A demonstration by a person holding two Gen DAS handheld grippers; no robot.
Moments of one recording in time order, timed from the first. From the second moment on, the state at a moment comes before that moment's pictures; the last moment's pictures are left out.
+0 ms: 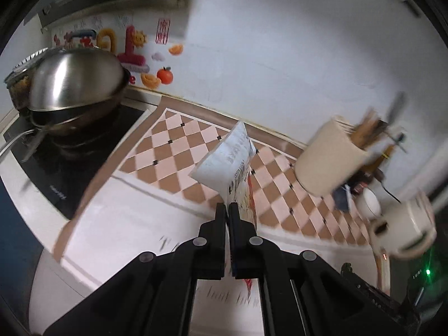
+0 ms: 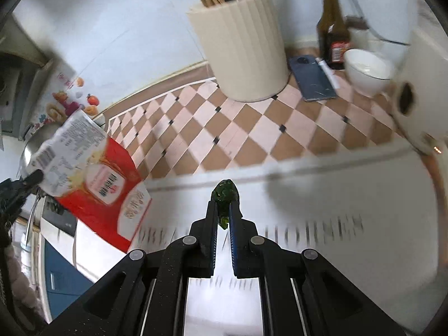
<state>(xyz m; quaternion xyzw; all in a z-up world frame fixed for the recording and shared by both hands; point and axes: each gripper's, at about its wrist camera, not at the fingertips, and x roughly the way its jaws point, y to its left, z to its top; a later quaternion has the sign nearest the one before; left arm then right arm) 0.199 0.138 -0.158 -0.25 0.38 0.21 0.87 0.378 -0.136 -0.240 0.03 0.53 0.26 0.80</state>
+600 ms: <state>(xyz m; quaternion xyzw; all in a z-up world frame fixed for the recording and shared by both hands) -0.025 0.075 -0.265 -0.22 0.53 0.17 0.80 0.074 -0.195 -0.290 0.05 0.62 0.25 0.74</state>
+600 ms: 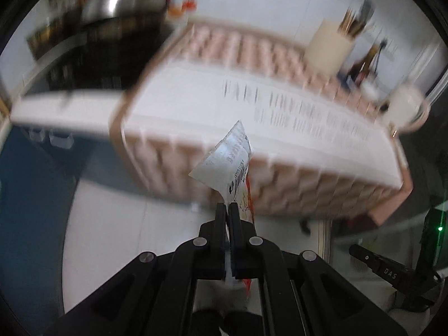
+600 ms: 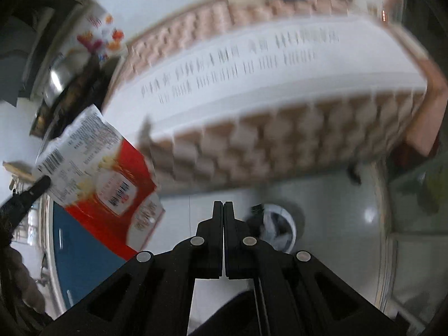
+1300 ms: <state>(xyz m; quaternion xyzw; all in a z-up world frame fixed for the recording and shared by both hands) 0.024 -0.040 -0.826 -0.24 0.74 0.18 0.60 0.043 -0.268 -0.759 0.03 0.76 0.14 0.63</state>
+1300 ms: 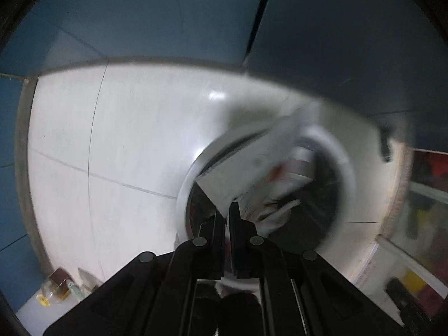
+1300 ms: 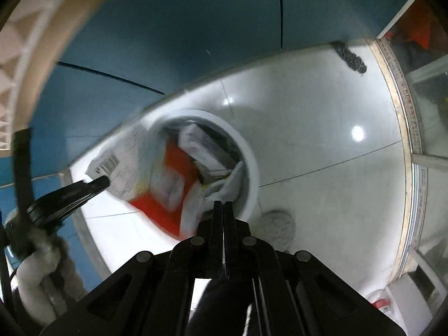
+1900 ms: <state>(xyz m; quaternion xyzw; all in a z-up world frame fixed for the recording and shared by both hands) -0.016 -0.053 -0.695 -0.18 0.71 0.18 0.65 0.038 -0.261 -0.742 -0.05 0.76 0.17 0.63</state>
